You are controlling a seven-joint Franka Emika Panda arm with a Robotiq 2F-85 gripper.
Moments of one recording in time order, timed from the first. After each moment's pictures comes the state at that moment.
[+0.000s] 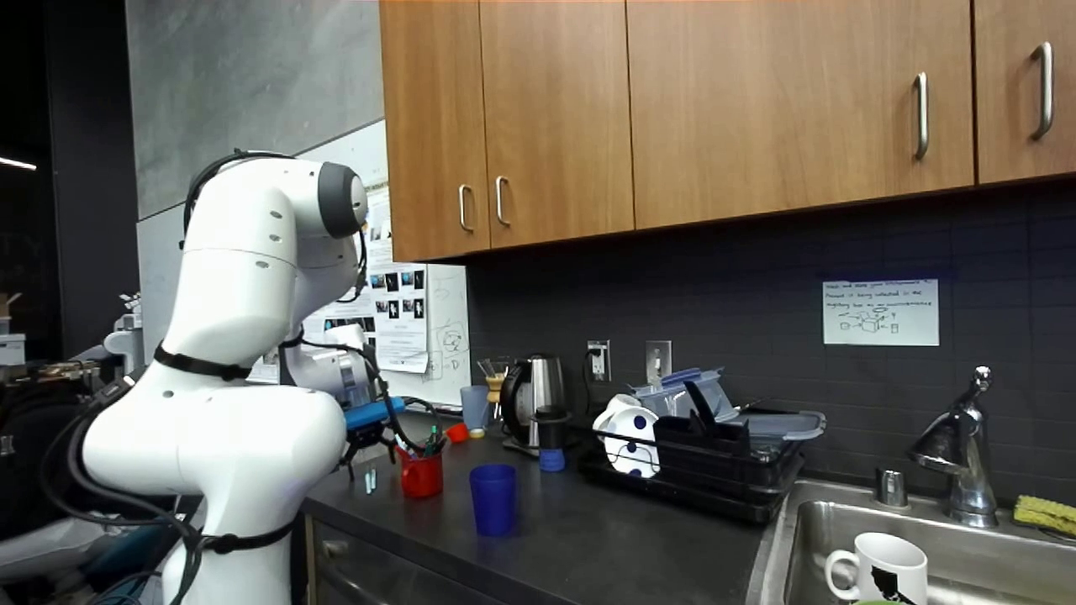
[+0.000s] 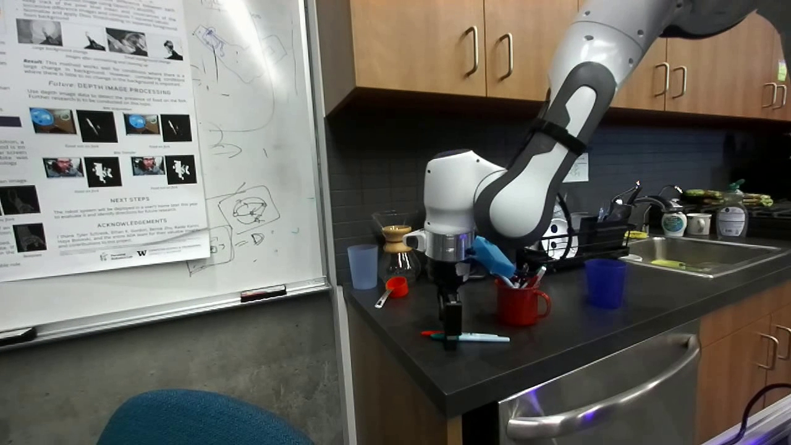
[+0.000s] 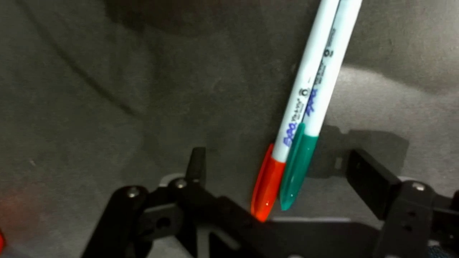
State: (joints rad) arm 0.55 0.22 0.19 -2.33 -0.35 2.63 -0.16
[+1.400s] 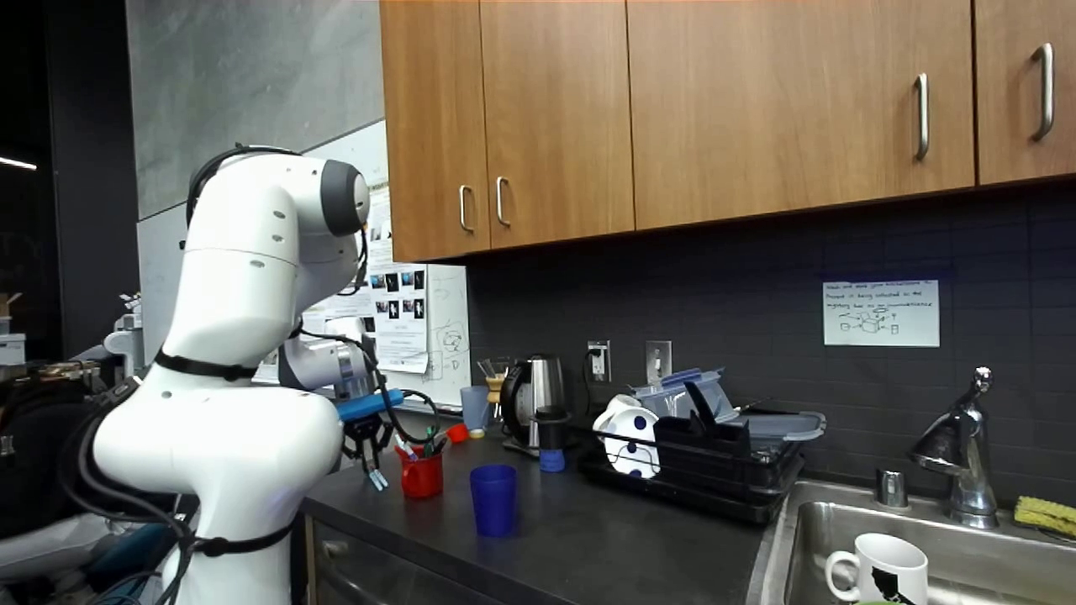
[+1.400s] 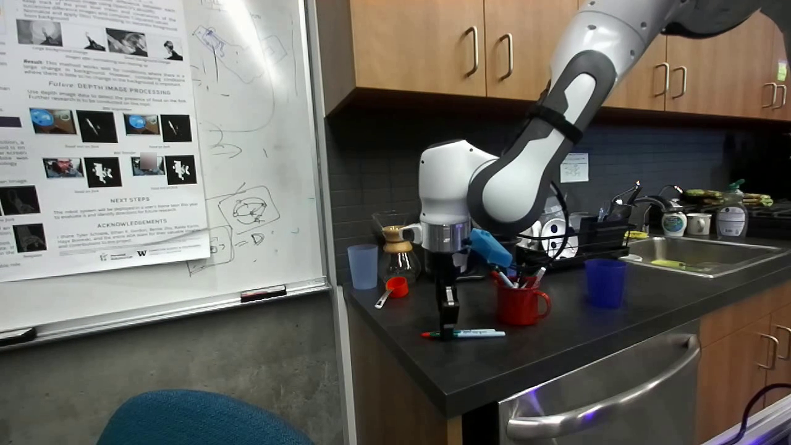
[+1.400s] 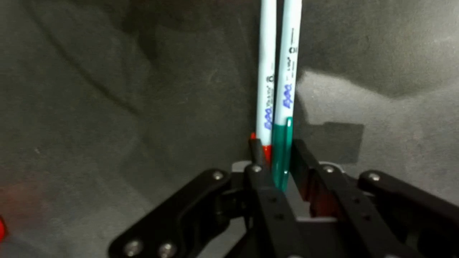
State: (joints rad) arm 0.43 0.20 0.32 -2.30 -0.33 2.55 -0.18
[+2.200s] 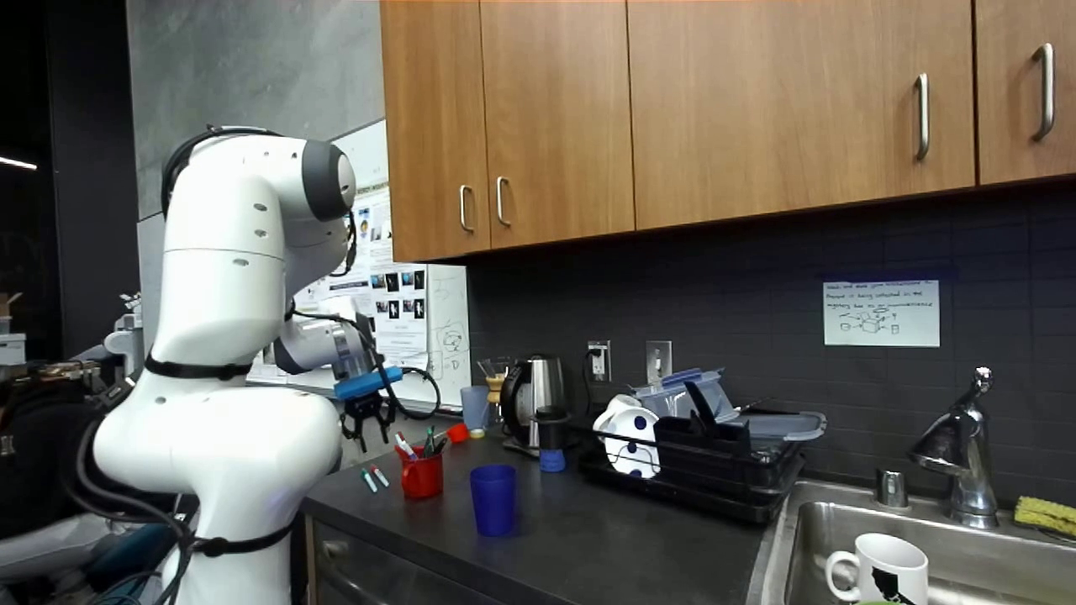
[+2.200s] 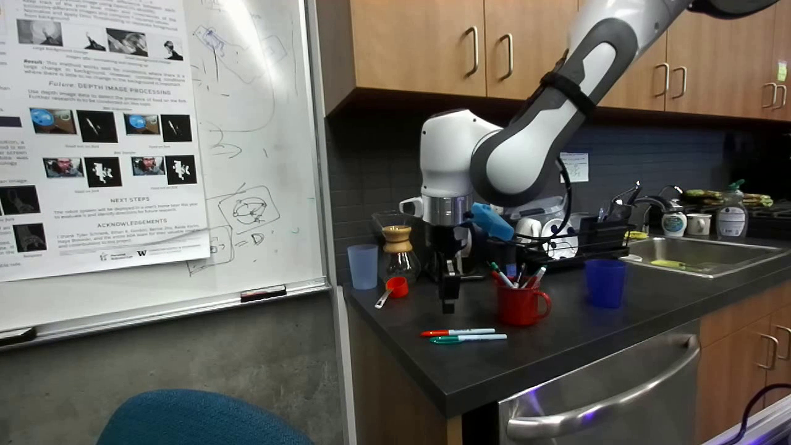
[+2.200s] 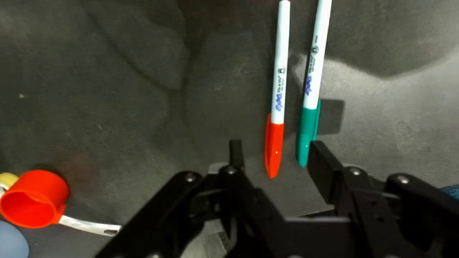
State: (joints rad) arm 0.43 0.09 0.33 -2.30 -0.34 2.47 -0.18
